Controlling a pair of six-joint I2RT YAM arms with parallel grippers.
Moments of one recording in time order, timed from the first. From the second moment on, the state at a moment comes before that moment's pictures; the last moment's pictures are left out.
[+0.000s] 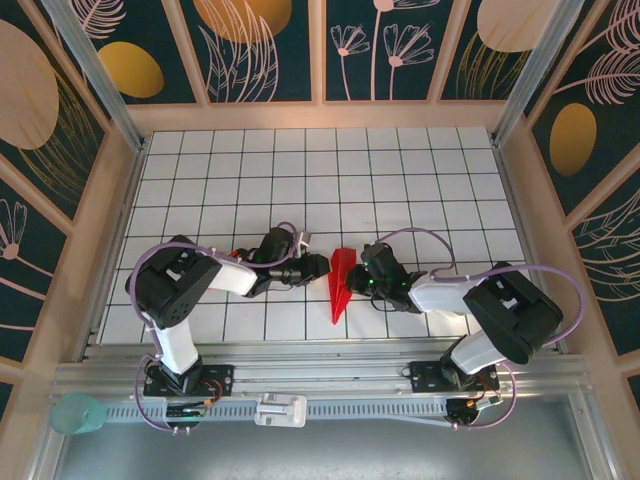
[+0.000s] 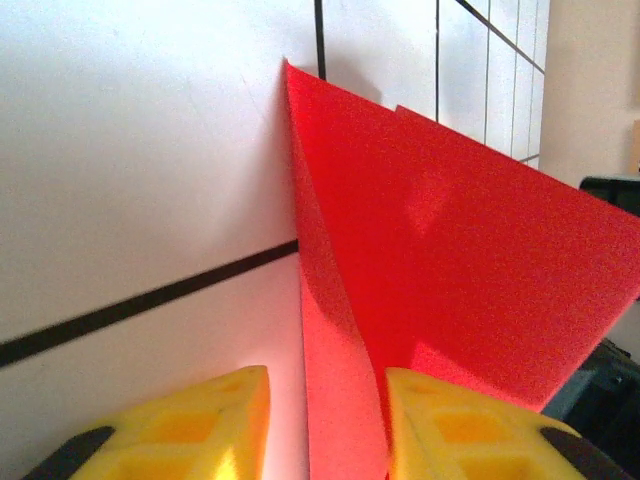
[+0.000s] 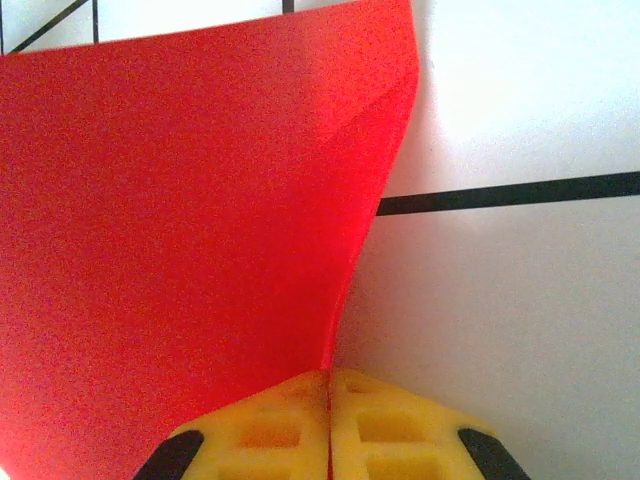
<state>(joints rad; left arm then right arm) -0.68 1.83 0.66 0.52 0.53 -1.03 0.75 1.48 0.46 0.20 -0.07 0.89</state>
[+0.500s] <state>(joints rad) -0.67 1.85 0.67 0.53 0.56 -1.03 0.69 1.45 0.45 0.21 -0.10 0.89</state>
